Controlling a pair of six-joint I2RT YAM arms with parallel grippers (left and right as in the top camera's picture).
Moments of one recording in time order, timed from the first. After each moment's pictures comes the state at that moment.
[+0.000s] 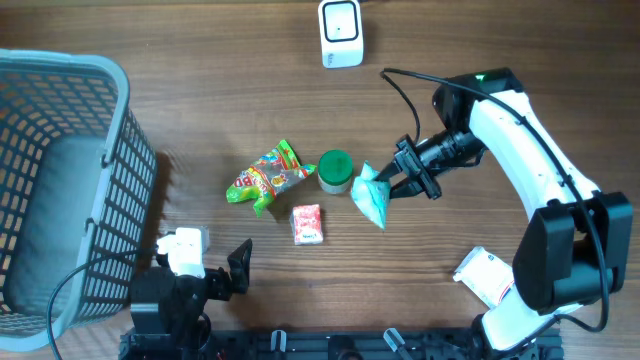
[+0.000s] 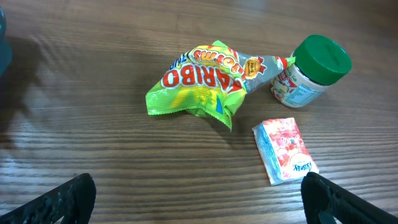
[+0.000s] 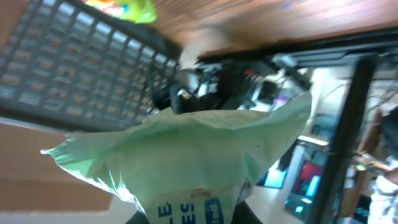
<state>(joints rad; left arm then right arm) -0.01 0.01 0.28 -0.85 0.25 -0.15 0.20 1.82 1.43 -1.61 -1.10 0.70</state>
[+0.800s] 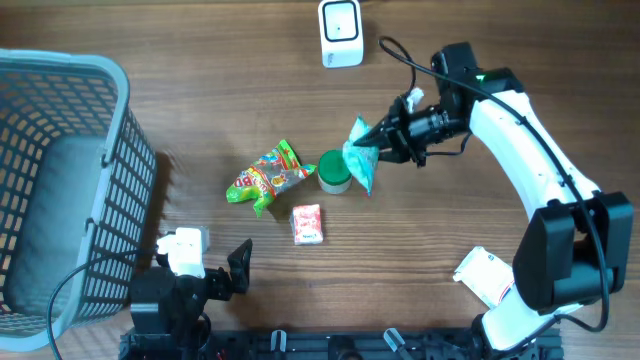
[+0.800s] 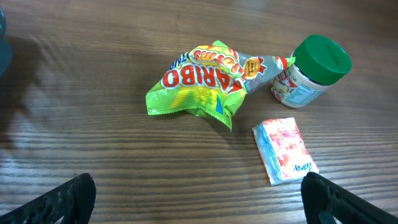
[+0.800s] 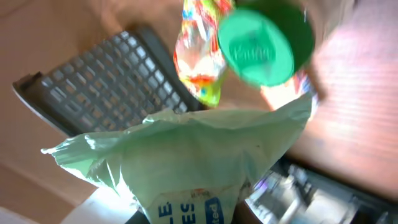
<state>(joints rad) -0.01 0.01 0.28 -0.85 0.25 -0.15 0.20 1.82 1.43 -1.03 -0.99 0.74</state>
